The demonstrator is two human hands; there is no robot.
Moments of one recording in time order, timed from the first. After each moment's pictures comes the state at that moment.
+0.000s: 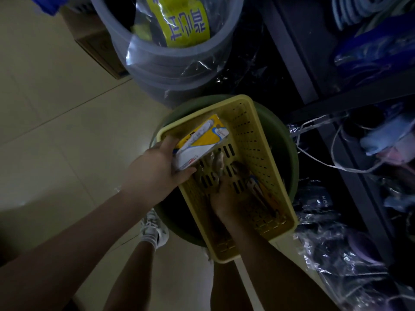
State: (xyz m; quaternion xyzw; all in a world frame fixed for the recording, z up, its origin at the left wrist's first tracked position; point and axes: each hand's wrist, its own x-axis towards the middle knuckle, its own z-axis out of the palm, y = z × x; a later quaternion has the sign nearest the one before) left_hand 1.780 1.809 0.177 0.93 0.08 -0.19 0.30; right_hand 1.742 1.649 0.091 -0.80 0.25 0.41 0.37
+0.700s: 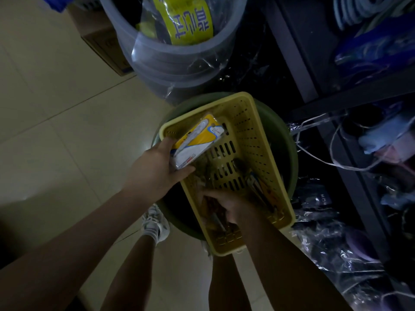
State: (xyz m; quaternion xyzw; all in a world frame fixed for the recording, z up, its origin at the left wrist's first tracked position) left_hand 1.767 1.812 0.172 0.92 0.09 -0.18 0.34; right_hand 1.740 1.633 0.090 -0.52 0.40 0.60 0.46
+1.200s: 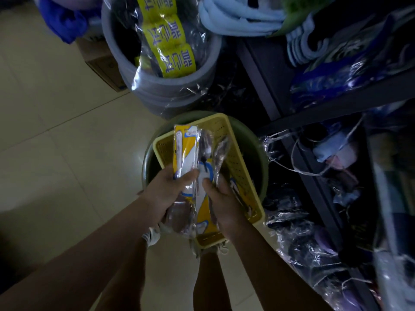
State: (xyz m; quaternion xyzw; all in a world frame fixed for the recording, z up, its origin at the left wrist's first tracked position) left_hand 1.761 1.770 0.226 0.60 0.34 -0.32 0.65; right_hand 1.749 1.630 0.205 -0.65 0.22 0.36 0.63
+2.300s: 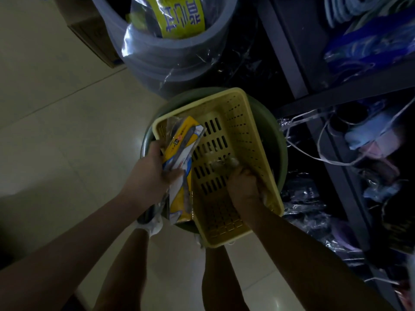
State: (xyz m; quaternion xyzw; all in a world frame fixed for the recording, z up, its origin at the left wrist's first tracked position) left_hand 1.754 1.802 0.174 0.83 0.19 -0.26 0.45; right_hand 1.746 1.589 0.083 -0.85 -0.20 0.37 -0.31
